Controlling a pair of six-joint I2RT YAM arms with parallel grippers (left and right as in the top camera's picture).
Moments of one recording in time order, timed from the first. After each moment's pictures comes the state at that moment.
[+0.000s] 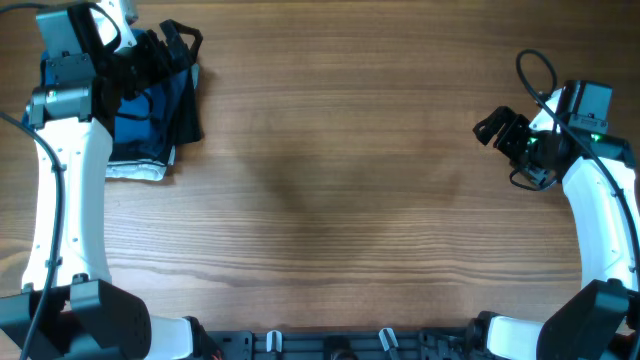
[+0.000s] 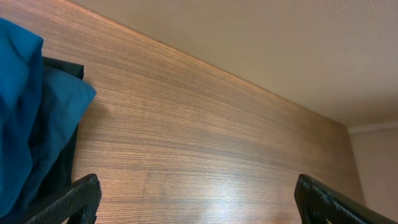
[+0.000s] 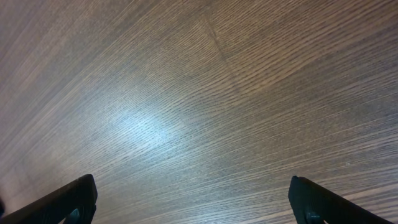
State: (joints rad) left arm 0.16 1.60 1.50 -0.61 0.50 -0.36; right arm -0.26 1.48 1.09 -0.74 -0.28 0.37
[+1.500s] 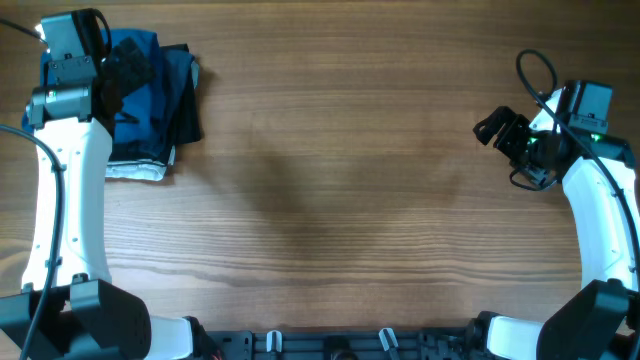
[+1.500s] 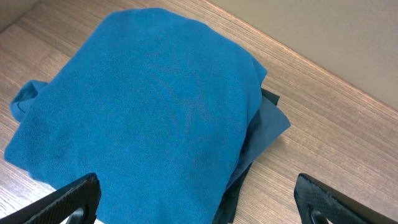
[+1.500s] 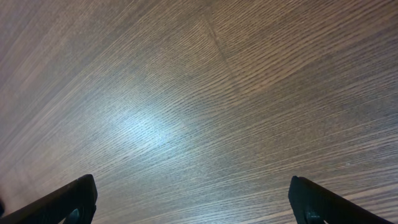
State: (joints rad) left arm 0.16 1.60 1.50 -0.71 -0.22 -0.36; right arm -0.26 1.48 1.09 -0.74 -0.28 0.37
